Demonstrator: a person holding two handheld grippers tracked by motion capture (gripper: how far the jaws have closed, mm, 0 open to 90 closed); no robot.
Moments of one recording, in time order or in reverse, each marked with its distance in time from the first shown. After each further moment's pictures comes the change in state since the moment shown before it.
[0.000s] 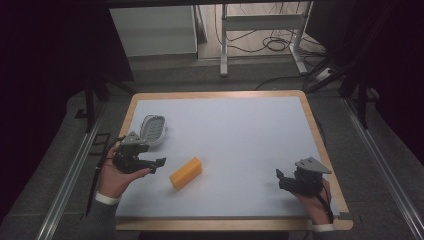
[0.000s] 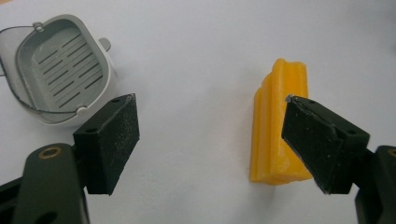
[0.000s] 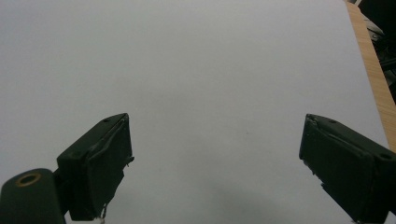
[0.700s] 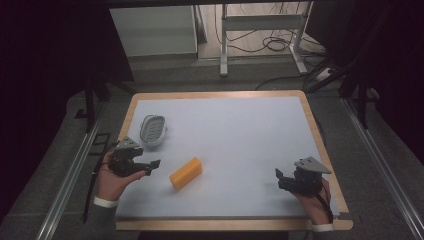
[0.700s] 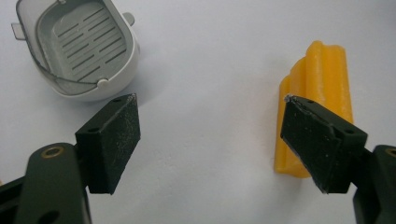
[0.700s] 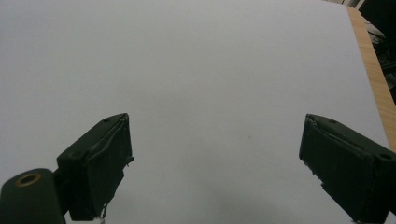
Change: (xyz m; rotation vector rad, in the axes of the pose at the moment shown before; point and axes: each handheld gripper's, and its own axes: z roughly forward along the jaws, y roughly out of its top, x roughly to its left) left arm 0.016 -0.023 0.005 -0.013 0.037 -0.054; right arm 0.001 0.002 -0.001 -0.011 0.006 -0.001
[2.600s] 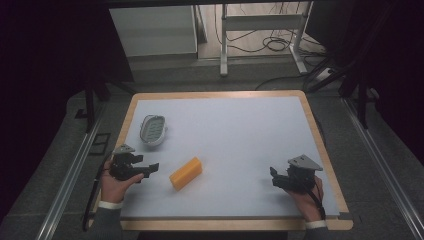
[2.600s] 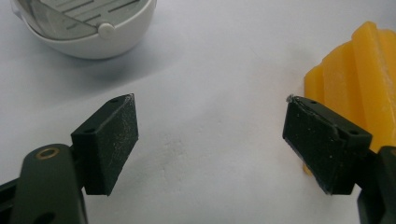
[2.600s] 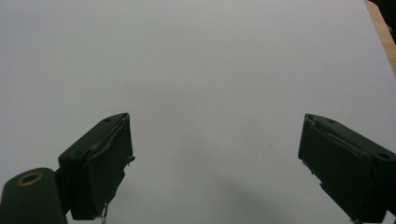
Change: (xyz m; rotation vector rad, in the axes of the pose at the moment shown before) left arm 0.030 -0.040 0.033 -0.044 -0.069 -0.141; right arm 0.009 0.001 0.018 0.011 0.007 0.005
